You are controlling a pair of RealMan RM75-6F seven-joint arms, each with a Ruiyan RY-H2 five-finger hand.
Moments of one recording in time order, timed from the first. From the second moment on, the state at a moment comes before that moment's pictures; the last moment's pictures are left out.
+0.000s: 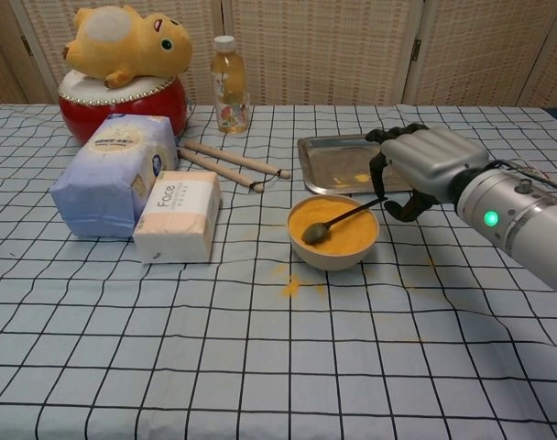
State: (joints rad) left arm -0.21 -1.10 0.04 -1.51 1.60 1.37 -0.18; right arm 0.75 -1.75 0.16 -1.34 -0.97 1.14 -0.75
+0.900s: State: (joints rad) left arm -0.22 -1.10 0.04 -1.50 1.61 1.36 -0.19; right arm 0.75 -1.80 0.19 -1.28 -1.00 1.13 -0.74
